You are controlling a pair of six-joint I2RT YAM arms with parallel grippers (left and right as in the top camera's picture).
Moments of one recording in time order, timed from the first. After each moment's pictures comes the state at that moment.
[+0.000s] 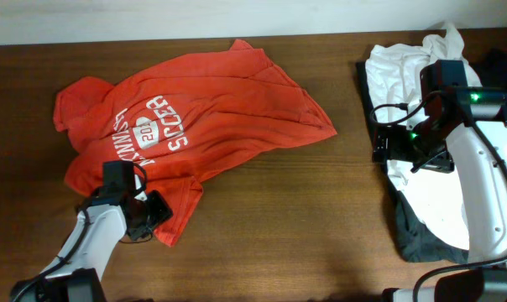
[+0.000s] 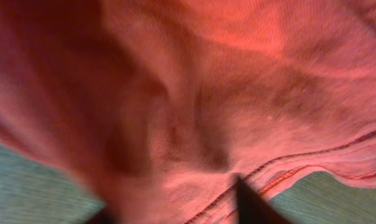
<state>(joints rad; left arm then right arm) 0.12 1.44 0.64 -0.59 0.20 -0.46 -0.09 1.56 1.55 -1.44 -0.05 0.11</state>
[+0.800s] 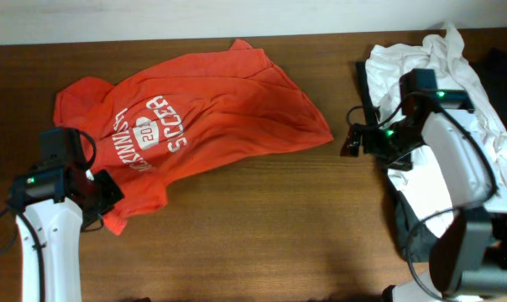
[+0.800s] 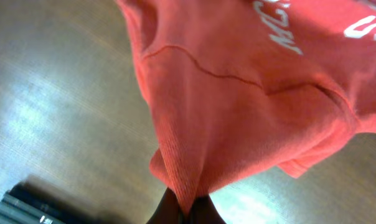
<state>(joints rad) 0.25 1.28 1.14 -1.21 -0.07 -0.36 -0.08 1.73 1.39 -1.17 -0.37 0.11</state>
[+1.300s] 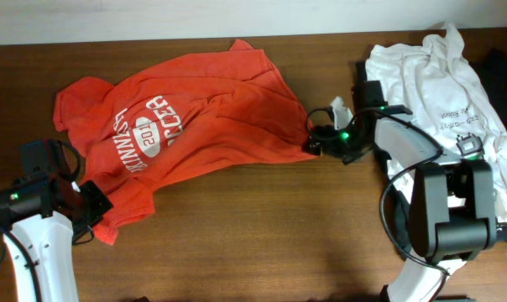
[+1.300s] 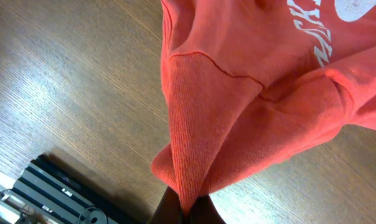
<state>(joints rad) 0.34 1.22 1.14 -1.28 -0.09 -0.36 0.08 1.94 1.25 -0.59 -0.47 0.11</state>
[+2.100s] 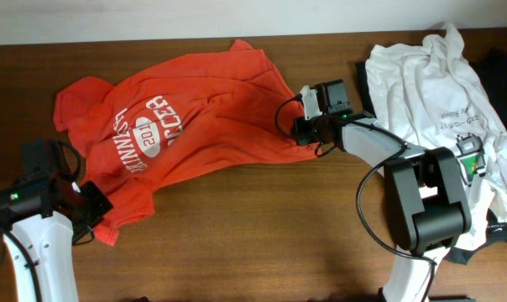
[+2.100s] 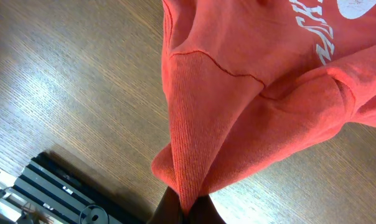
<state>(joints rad) 0.34 1.22 1.14 -1.29 -0.09 -0.36 0.23 2.02 1.25 -0.27 -0.29 0.08</state>
